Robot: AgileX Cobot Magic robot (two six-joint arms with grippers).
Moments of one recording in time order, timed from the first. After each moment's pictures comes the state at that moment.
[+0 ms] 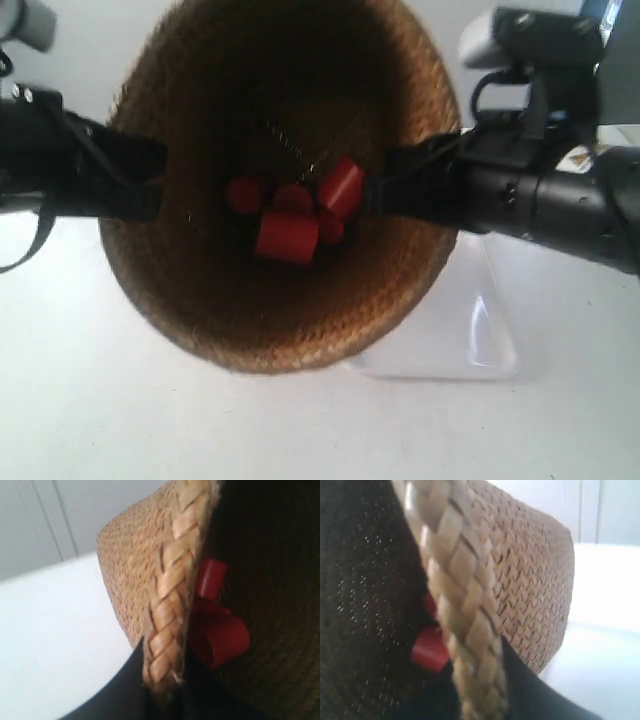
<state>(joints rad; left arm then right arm) -0.45 1.04 -0.76 -0.32 0.20 0.31 0.48 1.15 -0.71 0.63 -0.02 -0.40</state>
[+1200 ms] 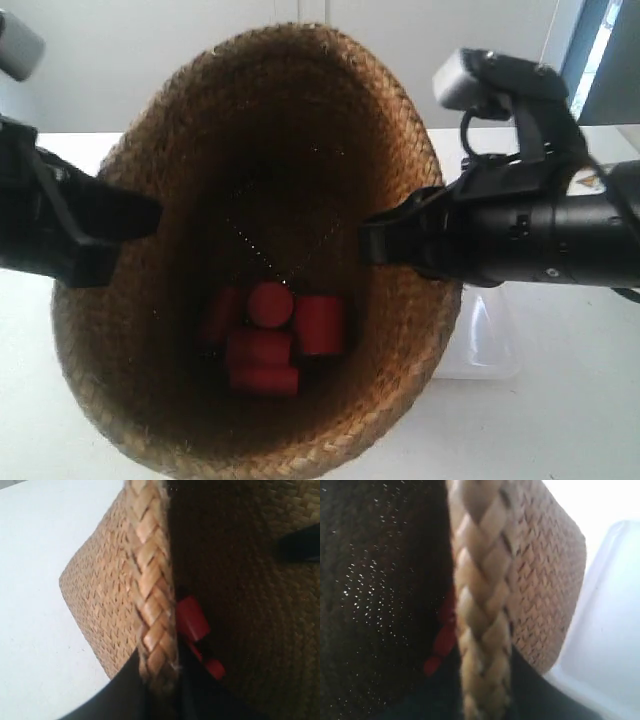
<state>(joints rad) -0.50 0.94 -0.80 -0.36 0.53 0.30 0.47 1.10 -0.75 0.63 0.35 -0.30</state>
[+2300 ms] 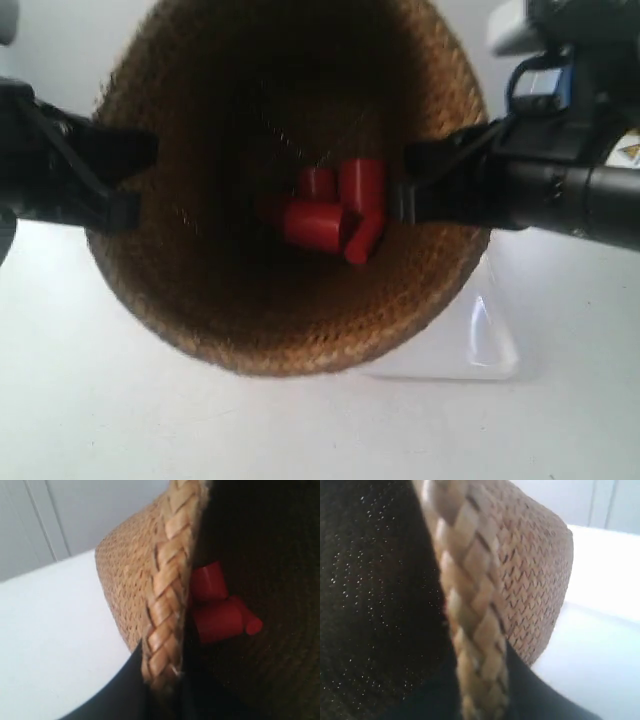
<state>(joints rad) -0.49 0.96 -0.73 -0.31 0.21 0.33 0.44 1.06 -0.74 0.43 0.16 -0.29</state>
